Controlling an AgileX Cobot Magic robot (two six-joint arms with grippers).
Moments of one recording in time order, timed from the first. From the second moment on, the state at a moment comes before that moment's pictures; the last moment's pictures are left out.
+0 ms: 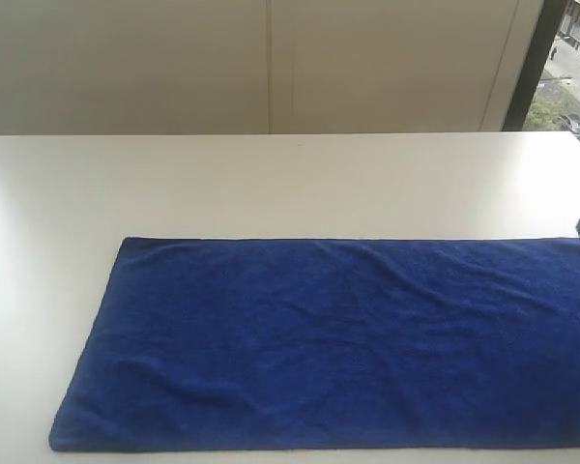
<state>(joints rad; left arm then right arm) 0.04 0.40 -0.27 -1.00 0.51 0.91 -0.34 1.74 -1.12 -0.31 0.63 0.04</state>
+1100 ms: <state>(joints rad) 0.00 0.40 -0.27 -1.00 0.52 0.91 -0.61 1.97 -1.17 0.20 0.66 -0.61</state>
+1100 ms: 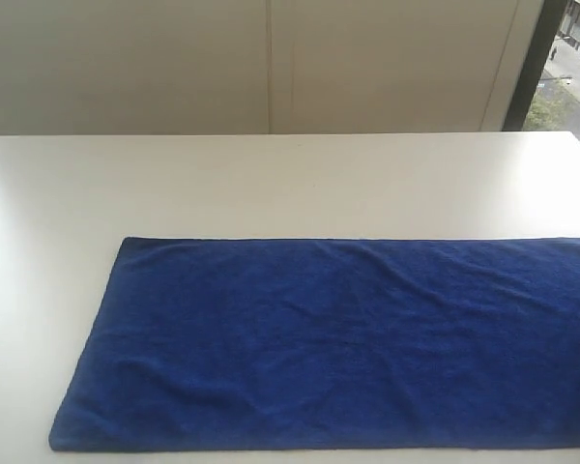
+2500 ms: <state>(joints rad) 0.00 0.40 -0.27 -1.00 0.51 0.91 -0.47 1.90 -1.21 0.29 0.75 -0.57</state>
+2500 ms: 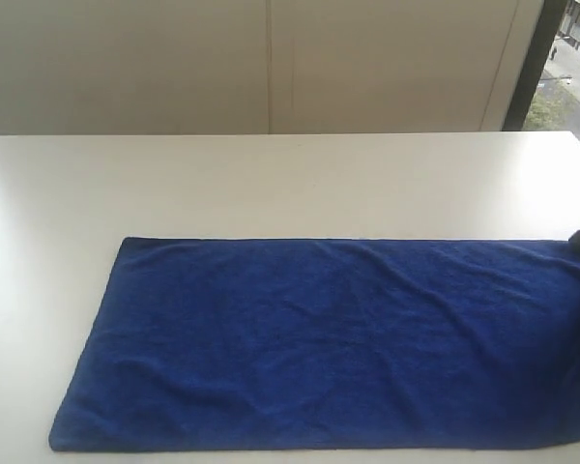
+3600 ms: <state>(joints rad) 0.00 0.40 -0.27 -1.01 0.51 0.91 0.48 1.94 -1.58 0.36 0.79 -0.37</state>
